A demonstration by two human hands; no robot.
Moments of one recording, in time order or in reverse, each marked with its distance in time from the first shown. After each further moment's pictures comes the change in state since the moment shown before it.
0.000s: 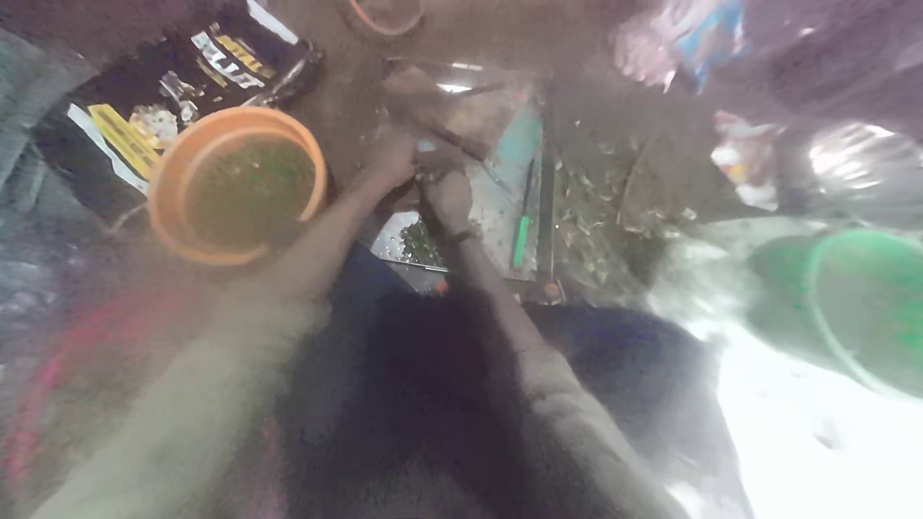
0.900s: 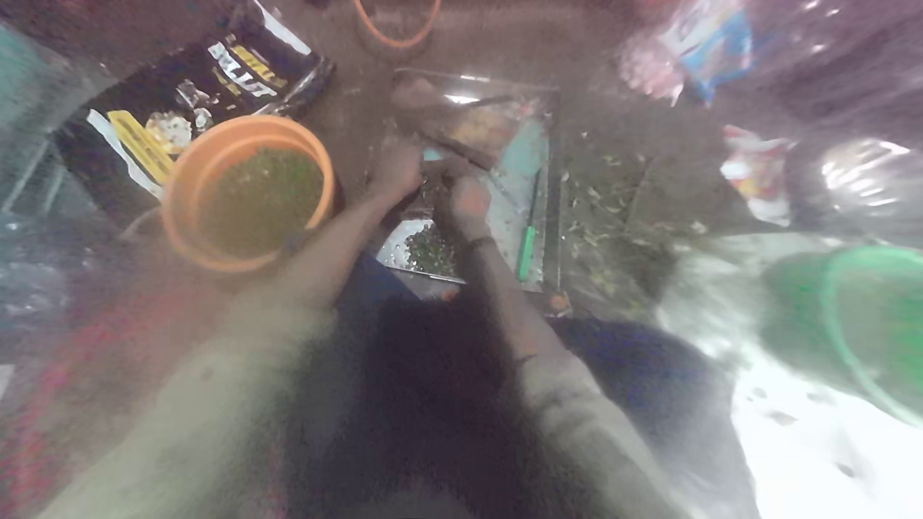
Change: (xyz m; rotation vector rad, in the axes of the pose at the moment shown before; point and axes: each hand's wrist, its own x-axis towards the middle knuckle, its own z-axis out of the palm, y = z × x) left_hand 0.003 0.001 0.010 0.045 0.076 -0.082; right_hand 0.091 0.031 0.028 -0.261 0.195 -0.209
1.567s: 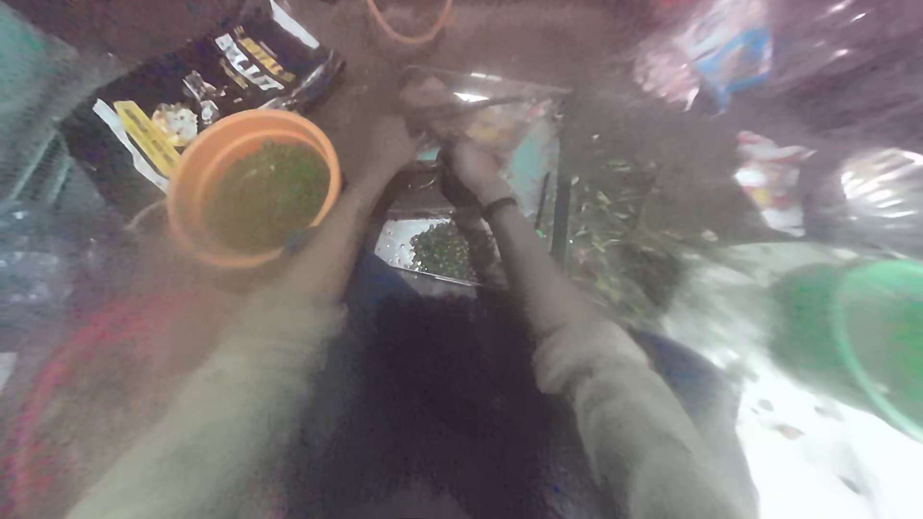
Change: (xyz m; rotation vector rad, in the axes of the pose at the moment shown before) left_hand -0.019 0.003 -0.069 -0.176 -0.041 -0.379; right_hand 0.061 -0.017 -0.031 -0.149 -0.224 -0.369
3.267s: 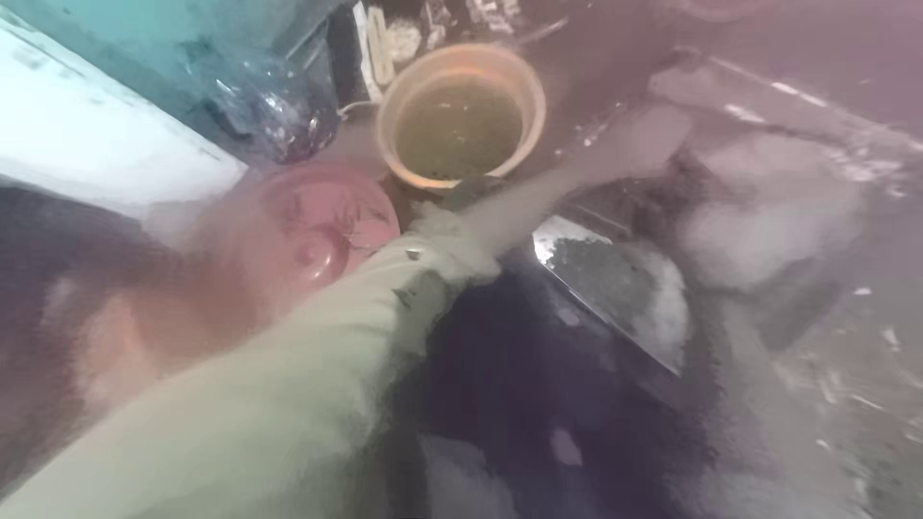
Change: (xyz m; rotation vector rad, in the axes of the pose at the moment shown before) left_hand 0.013 0.004 0.022 0.118 0.089 0.460; right_hand -0.081 -0.007 0.000 -0.401 0.073 -0.149
